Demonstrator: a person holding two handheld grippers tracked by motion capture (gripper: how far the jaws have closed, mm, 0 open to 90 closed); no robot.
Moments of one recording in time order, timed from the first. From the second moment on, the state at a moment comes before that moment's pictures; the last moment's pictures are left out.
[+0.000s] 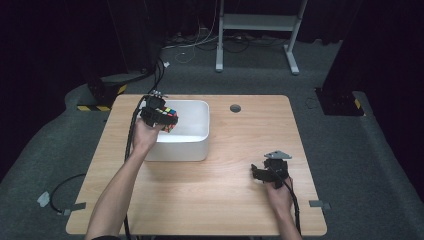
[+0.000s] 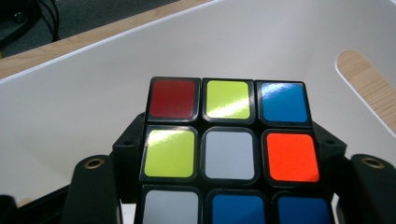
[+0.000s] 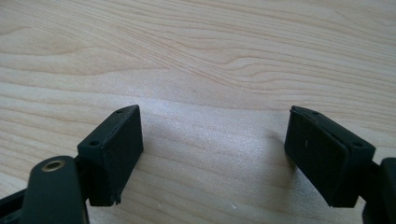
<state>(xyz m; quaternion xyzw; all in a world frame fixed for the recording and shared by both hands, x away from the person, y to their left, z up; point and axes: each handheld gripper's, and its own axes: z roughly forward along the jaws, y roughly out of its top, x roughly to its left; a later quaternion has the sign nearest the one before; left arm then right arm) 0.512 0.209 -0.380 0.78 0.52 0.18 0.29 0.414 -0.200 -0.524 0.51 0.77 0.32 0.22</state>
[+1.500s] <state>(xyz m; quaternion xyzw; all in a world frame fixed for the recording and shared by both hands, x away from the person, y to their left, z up) 0.459 0.242 -0.382 0.78 0.51 0.20 0.31 0.414 -0.200 -0.524 0.51 0.77 0.32 0.22</state>
